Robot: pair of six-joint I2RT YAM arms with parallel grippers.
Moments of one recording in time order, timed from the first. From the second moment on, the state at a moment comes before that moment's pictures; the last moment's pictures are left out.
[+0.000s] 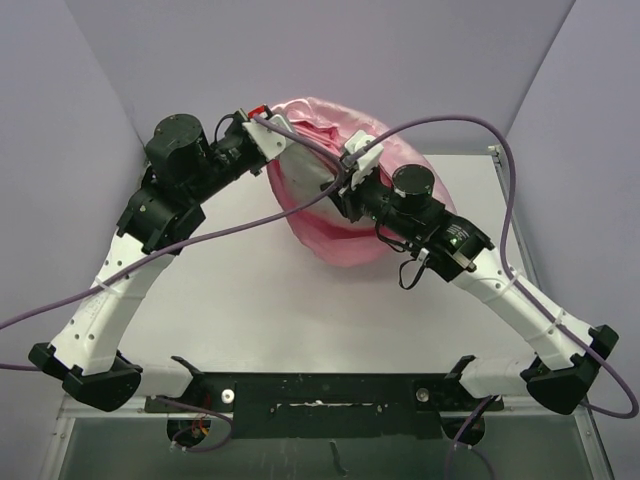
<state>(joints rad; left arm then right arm) -0.60 1.33 1.77 -0.39 0.19 0.62 0.80 1.27 1.44 -0.29 -0.01 -0.13</state>
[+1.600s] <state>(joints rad) -0.11 1.64 1.99 -0.71 0.82 -0.10 0.78 1.20 1.63 -0.23 -0.35 0.05</state>
